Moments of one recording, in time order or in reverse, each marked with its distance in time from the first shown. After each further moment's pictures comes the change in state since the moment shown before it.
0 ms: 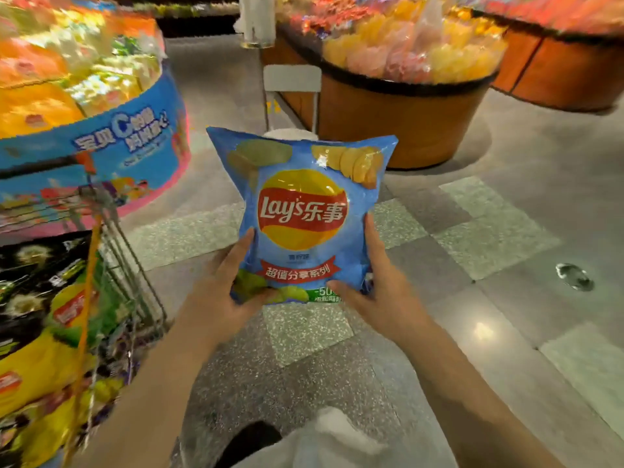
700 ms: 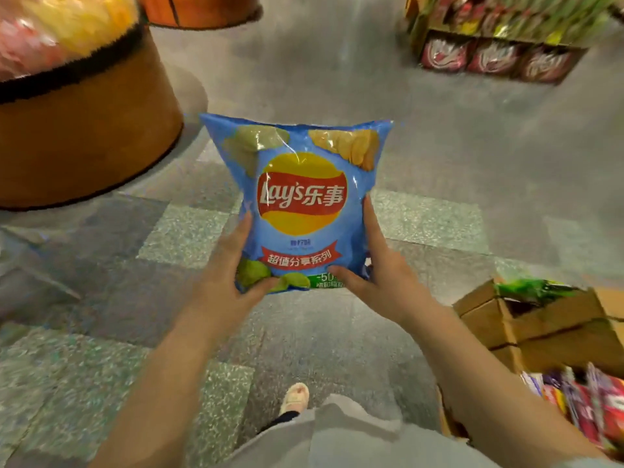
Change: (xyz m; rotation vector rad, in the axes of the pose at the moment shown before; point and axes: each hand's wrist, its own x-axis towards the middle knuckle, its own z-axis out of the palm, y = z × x) left_hand 0.273 0.131 0.320 -0.391 -0.822 0.498; right_hand -0.028 0.144 -0.211 -0.085 0.767 0.668
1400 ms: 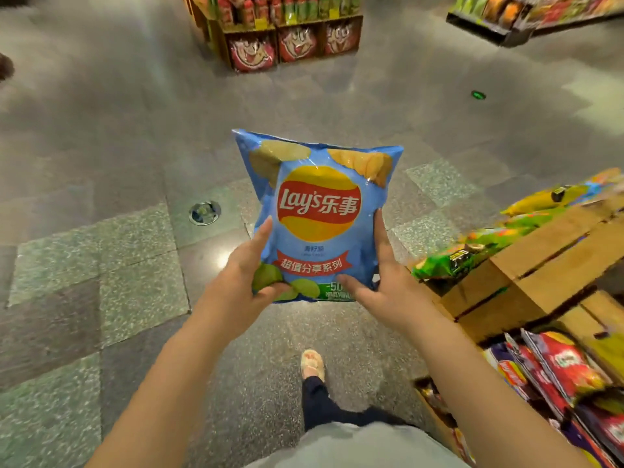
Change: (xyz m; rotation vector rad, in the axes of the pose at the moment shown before) left_hand 0.334 0.024 0.220 0.002 -0.614 0.297; right_hand 0.106 0.130 -0.193 -0.042 0.572 0.434
